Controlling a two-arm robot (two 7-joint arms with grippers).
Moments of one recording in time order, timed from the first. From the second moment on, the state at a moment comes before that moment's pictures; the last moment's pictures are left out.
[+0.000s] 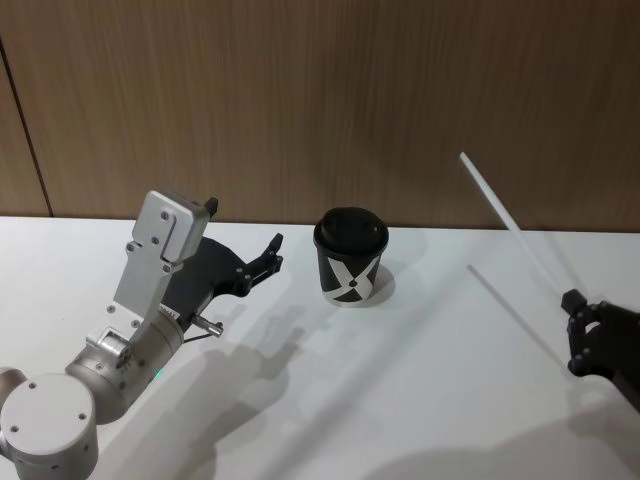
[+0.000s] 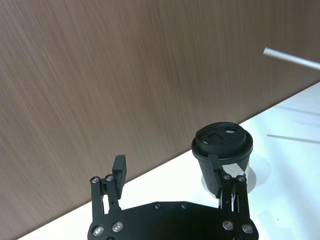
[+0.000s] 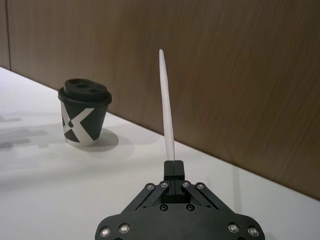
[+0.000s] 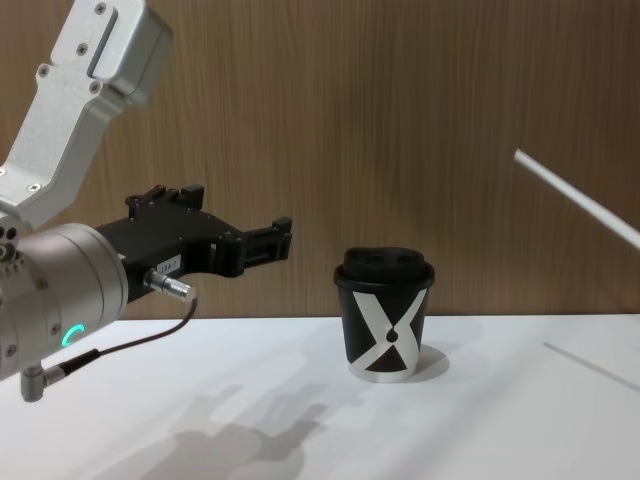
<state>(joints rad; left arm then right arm) -0.24 0.38 0.45 -1.63 -0.20 0.01 -0.01 -0.09 0.46 -0.06 -1.67 0.20 -0.13 0.29</state>
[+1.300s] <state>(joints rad) -0.24 0.38 0.45 -1.63 -0.20 0.01 -0.01 0.11 0.54 -0.13 -1.53 0.40 -0.41 0.68</state>
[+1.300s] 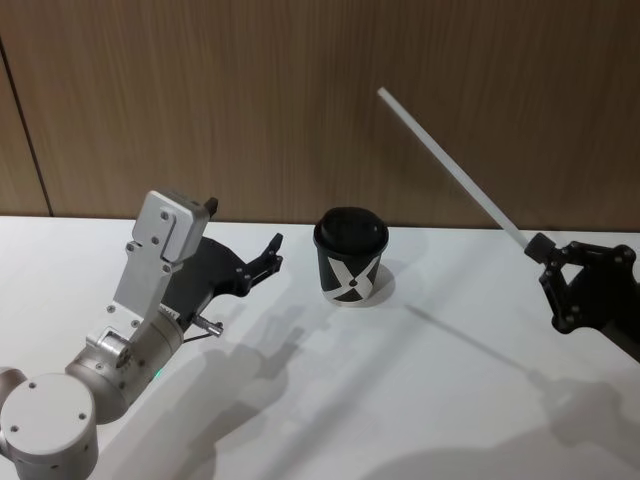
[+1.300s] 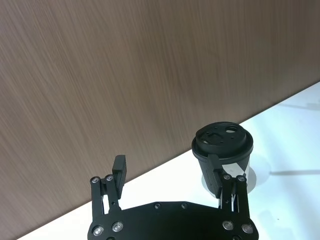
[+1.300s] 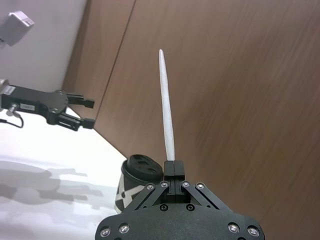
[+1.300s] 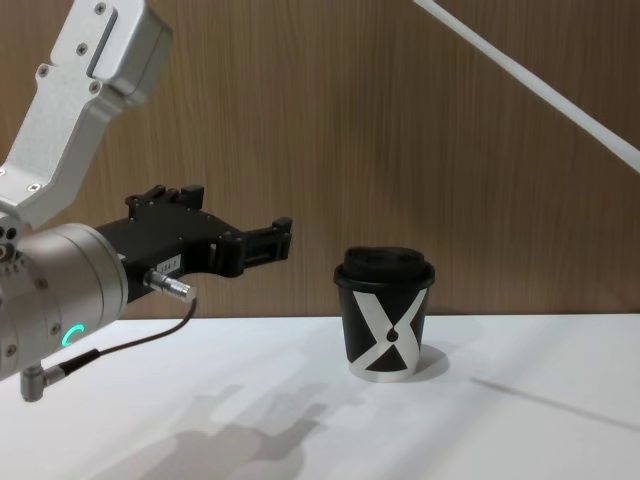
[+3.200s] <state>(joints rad) -0.27 0.39 0.45 -1.64 -0.33 0.05 -0.21 0.19 0.54 -0.20 -1.52 0.46 -0.37 0.73</state>
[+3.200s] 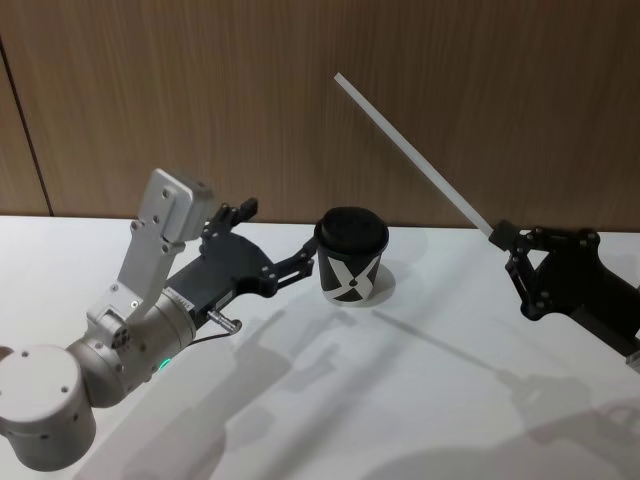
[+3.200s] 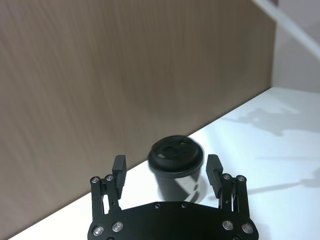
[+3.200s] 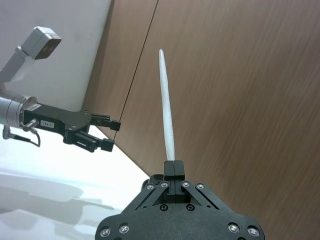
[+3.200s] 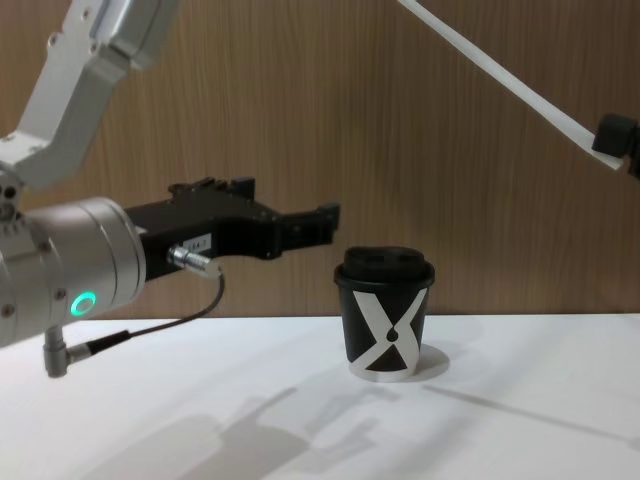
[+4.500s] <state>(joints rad) -0.37 0.23 0.35 -1.54 -0.85 0.24 -0.46 0.19 0.54 -0.20 -1.52 0.46 -0.37 0.73</state>
